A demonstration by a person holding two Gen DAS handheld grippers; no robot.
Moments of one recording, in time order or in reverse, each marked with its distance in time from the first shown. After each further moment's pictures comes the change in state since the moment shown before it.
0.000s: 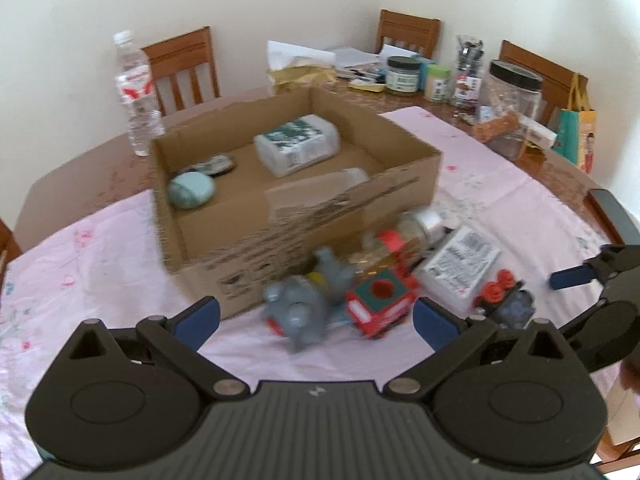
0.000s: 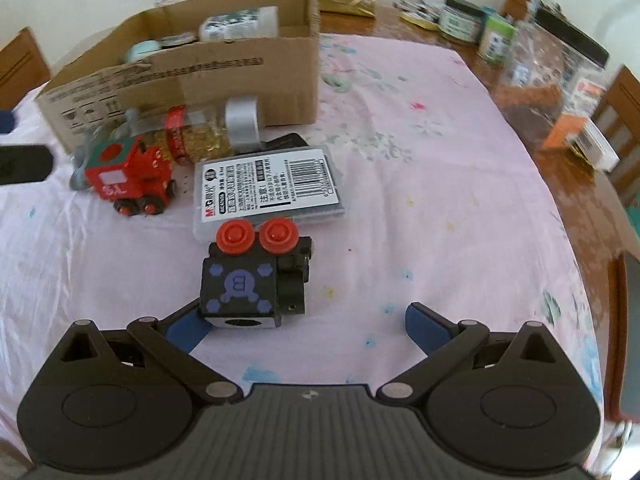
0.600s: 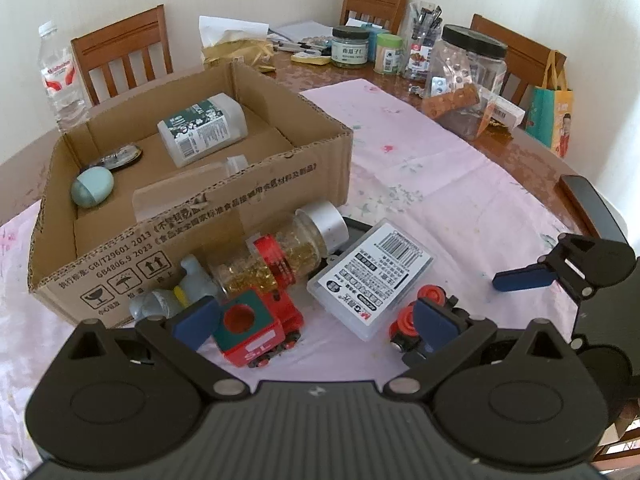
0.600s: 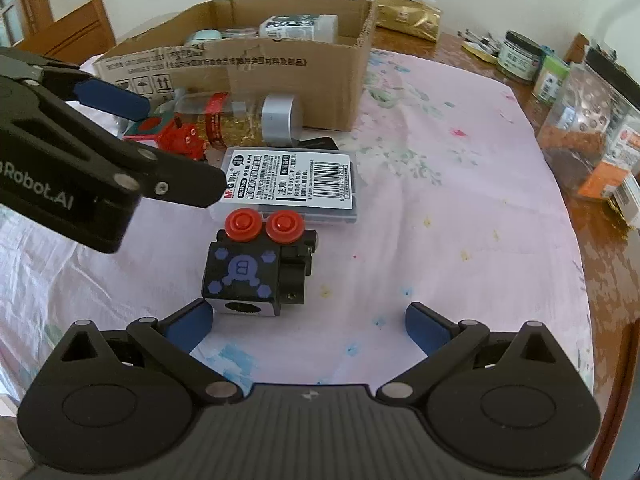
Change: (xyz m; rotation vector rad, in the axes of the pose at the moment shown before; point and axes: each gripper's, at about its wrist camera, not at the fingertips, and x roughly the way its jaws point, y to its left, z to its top) left arm 0.042 -0.070 0.016 0.010 0.076 -0.070; right arm -0.002 -0.018 -0.005 -0.187 -0.035 0.123
